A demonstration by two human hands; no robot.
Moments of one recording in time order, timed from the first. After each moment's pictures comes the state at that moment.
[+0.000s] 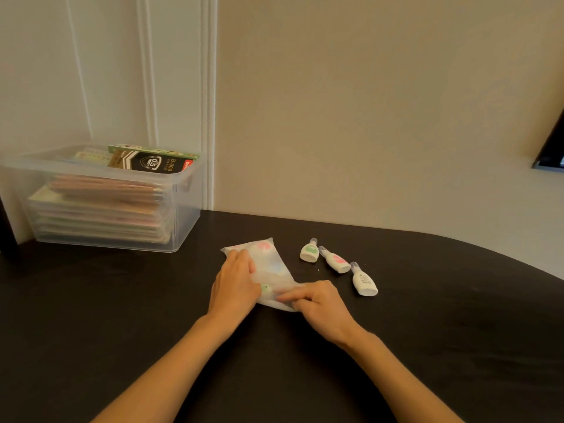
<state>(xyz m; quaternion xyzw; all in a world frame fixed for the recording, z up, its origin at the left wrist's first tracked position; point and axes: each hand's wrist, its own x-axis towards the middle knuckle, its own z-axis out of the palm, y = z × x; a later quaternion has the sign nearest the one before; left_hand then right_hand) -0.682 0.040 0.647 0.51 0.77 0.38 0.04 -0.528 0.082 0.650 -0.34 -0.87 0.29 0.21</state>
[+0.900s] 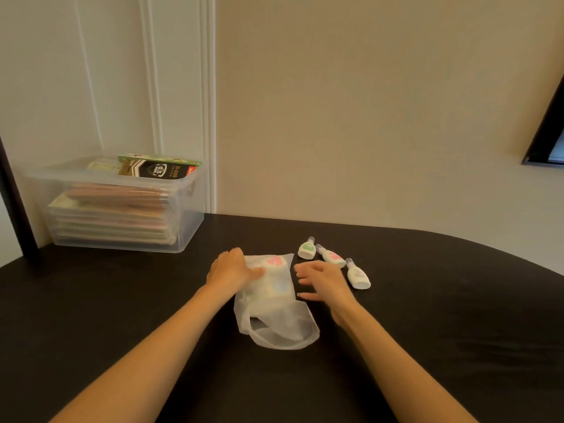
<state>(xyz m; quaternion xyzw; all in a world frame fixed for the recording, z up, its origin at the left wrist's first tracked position) -0.695 0.046 0.664 0.47 0.84 0.24 0.14 -0.527 0.087 0.663 -0.48 -0.62 0.53 0.31</state>
